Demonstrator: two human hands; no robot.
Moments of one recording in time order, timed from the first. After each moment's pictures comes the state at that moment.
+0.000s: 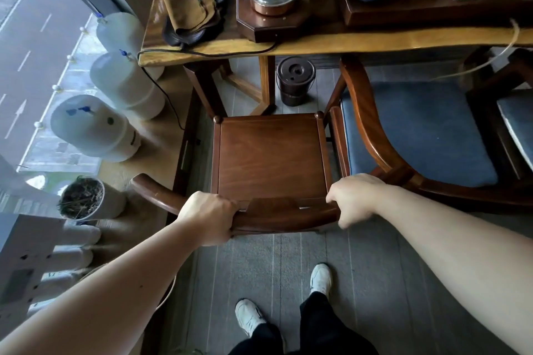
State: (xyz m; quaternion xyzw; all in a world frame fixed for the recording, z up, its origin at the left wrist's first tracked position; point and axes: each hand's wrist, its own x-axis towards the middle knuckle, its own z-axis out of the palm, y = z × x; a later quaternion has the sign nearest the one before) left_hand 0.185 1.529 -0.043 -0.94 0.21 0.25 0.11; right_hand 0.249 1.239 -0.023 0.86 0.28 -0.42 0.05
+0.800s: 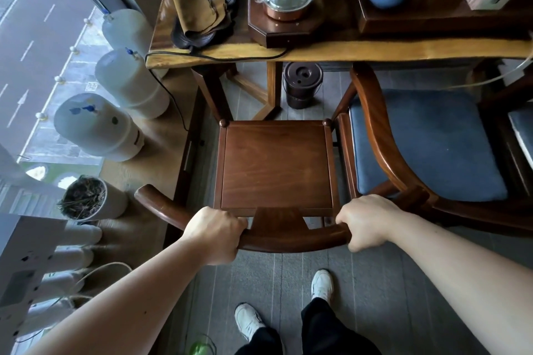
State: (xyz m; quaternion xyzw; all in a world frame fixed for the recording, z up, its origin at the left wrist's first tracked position) left_hand 0.184 1.537 -0.045 -0.93 0.23 0.27 0.09; right_hand 0.245 1.241 -0.028 0.85 0.30 -0.43 0.07
